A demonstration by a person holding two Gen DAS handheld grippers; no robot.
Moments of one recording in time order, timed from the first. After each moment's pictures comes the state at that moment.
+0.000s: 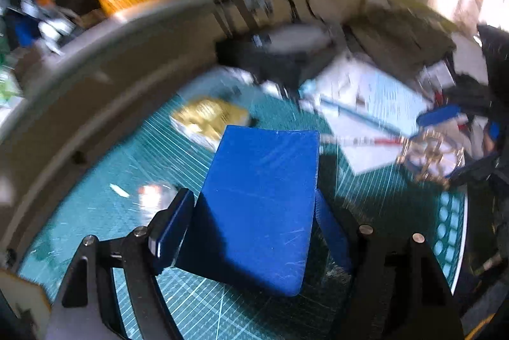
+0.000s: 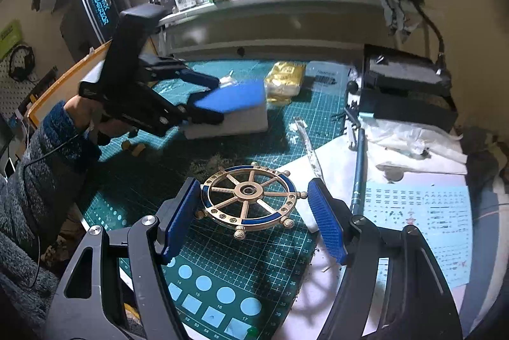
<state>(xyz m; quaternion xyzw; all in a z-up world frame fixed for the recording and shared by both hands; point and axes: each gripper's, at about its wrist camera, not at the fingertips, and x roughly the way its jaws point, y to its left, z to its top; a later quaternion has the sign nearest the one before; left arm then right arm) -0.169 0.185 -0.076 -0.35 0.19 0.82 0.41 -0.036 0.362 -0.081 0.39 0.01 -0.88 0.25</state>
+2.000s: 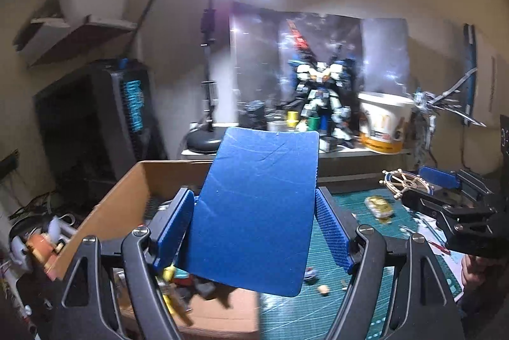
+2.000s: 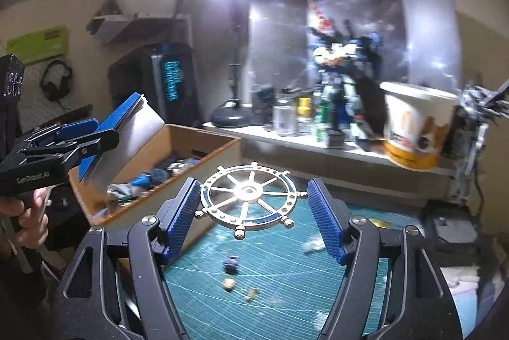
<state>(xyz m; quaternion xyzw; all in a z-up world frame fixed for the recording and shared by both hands) 0.025 -0.049 0.093 -0.19 0.01 0.98 -0.01 -0.003 0.155 0.051 0.19 0.04 -0.93 0.31</state>
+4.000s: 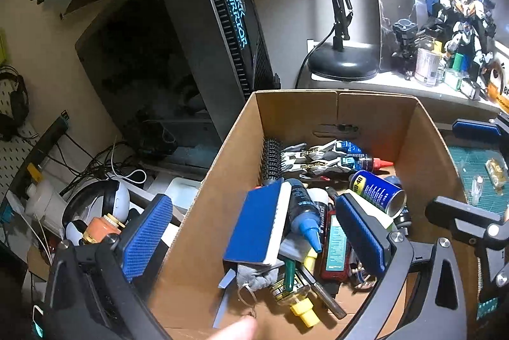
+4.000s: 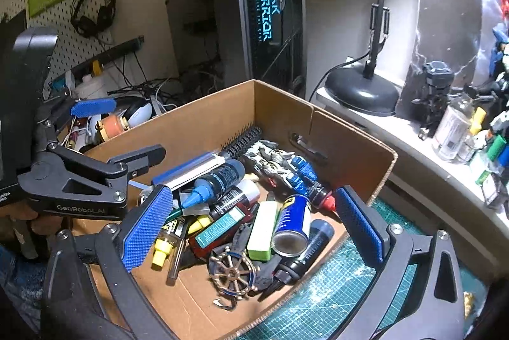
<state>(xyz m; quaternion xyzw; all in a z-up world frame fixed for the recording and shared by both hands) -0.083 -0.202 0.051 -0.36 0.04 0.92 -0.17 -0.103 -0.077 0.024 0.30 0.15 -0.83 0.45</state>
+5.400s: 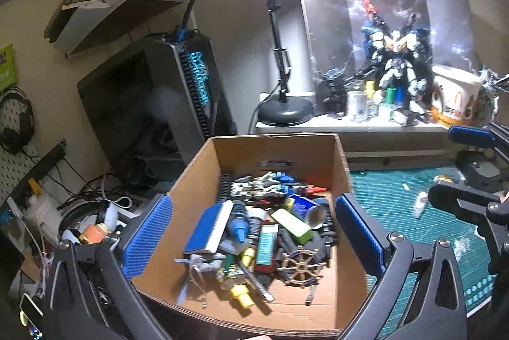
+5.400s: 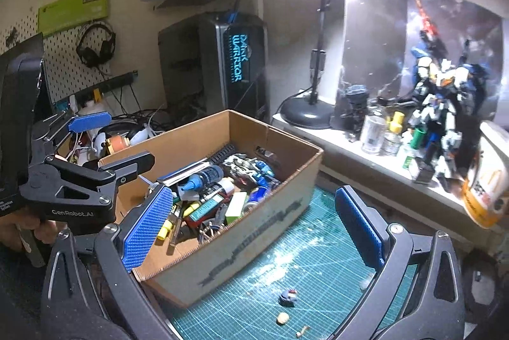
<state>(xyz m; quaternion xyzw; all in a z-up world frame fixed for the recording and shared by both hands) -0.003 -0.103 0.094 -0.26 0.04 0.96 -0.12 -0.034 0.047 0.077 0.24 0.11 -0.88 0.40</state>
